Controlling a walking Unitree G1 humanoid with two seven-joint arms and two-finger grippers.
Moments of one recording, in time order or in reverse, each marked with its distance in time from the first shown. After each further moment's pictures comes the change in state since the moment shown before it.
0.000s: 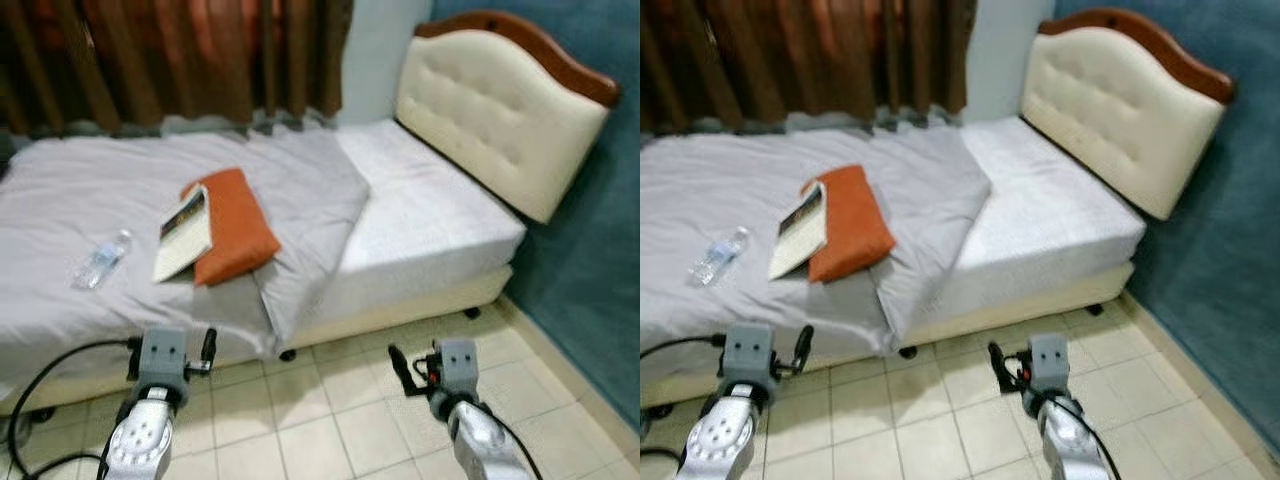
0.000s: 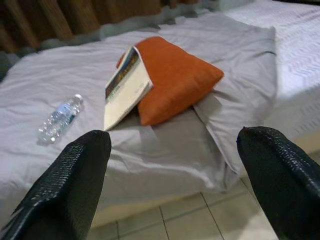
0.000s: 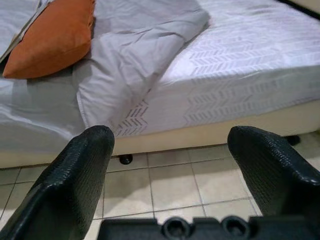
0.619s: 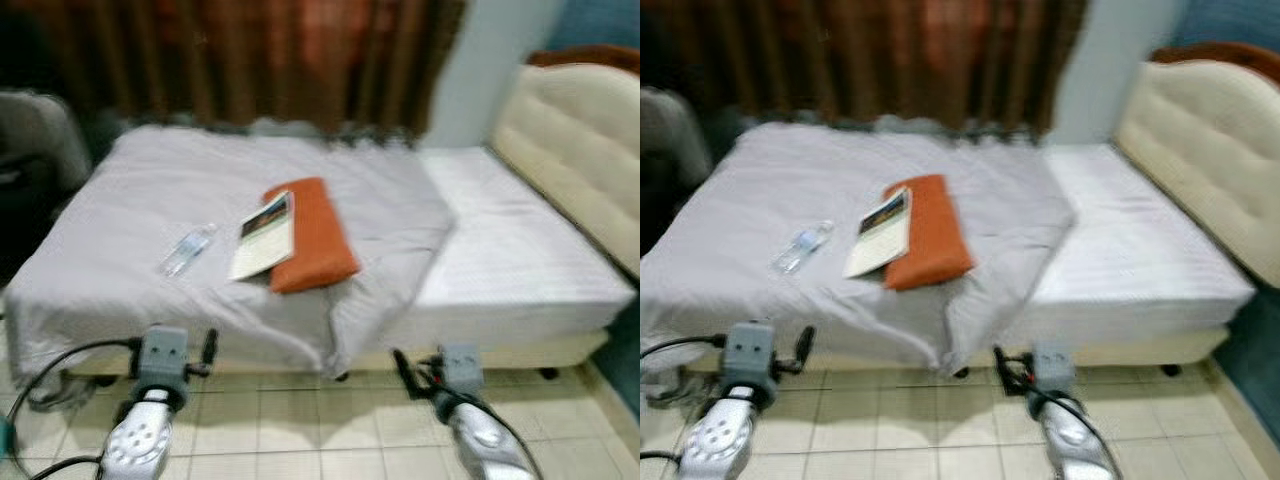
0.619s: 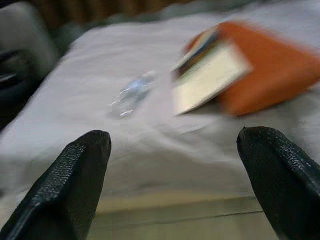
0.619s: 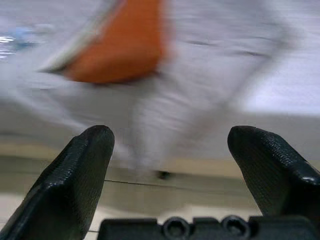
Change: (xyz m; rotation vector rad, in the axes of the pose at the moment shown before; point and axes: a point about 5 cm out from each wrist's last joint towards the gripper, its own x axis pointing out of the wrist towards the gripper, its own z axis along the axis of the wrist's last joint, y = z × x) left arm -0.002 0.010 -0.004 0.022 0.016 0.013; right arm 0.008 0.011 0.004 0.004 -0.010 0.038
